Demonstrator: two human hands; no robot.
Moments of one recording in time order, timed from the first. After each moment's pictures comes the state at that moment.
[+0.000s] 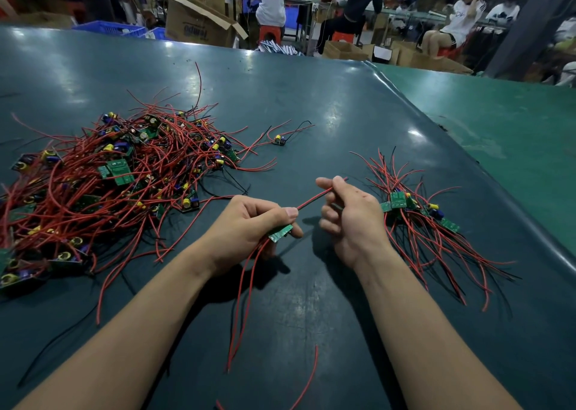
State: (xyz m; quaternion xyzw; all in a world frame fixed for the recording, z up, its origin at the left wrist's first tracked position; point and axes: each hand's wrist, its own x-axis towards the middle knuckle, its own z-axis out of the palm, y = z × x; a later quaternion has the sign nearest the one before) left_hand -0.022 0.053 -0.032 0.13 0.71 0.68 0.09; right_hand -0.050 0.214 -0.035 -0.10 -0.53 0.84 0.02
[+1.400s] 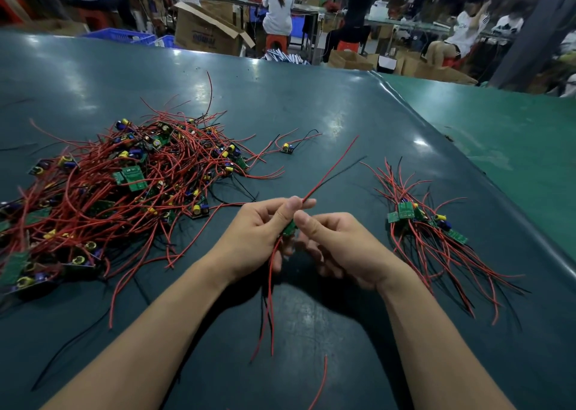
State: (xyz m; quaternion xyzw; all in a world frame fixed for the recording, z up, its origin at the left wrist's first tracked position) left_hand -0.024 0.056 -0.037 0.13 0.68 0.72 0.06; right_hand -0.026 0.219 -0.028 0.09 -0.75 0.62 -0.19
